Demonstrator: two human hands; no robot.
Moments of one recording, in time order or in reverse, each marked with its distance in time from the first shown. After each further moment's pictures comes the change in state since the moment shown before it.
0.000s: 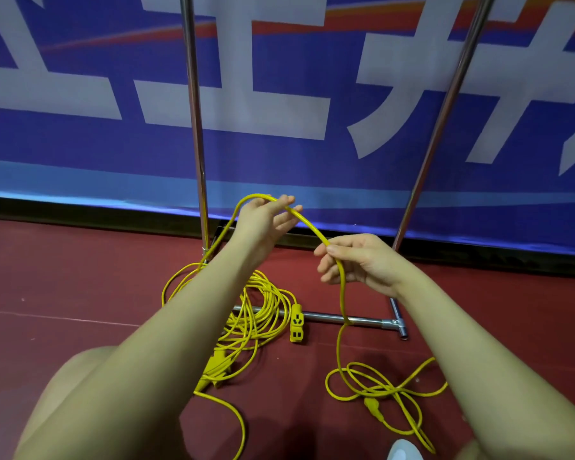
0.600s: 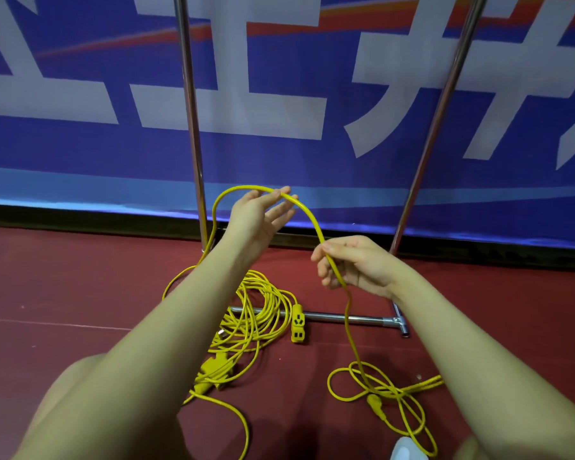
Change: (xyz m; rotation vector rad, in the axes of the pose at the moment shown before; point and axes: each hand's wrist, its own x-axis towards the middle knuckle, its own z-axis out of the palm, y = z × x) left_hand 0.001 0.011 0.000 -0.077 -0.024 0.000; right_hand 0.002 0.000 0.008 0.046 -0.041 0.025
